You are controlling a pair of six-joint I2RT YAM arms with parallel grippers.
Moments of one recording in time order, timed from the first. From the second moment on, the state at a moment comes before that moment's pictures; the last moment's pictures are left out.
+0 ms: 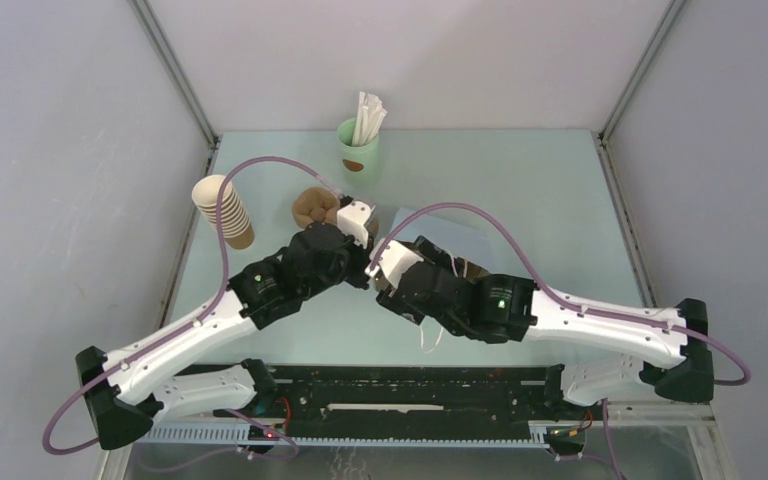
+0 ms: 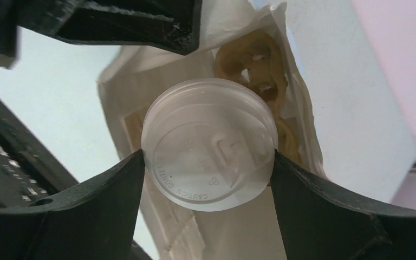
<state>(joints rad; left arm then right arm) -0.93 1.00 0.98 -0.43 -0.15 -0.30 1.31 1.26 1.24 -0.68 0.60 -0.04</state>
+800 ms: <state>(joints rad) -0.93 0.97 0.92 -0.38 -0.15 -0.21 1.24 1.09 1.19 -0.70 0.45 -0.08</state>
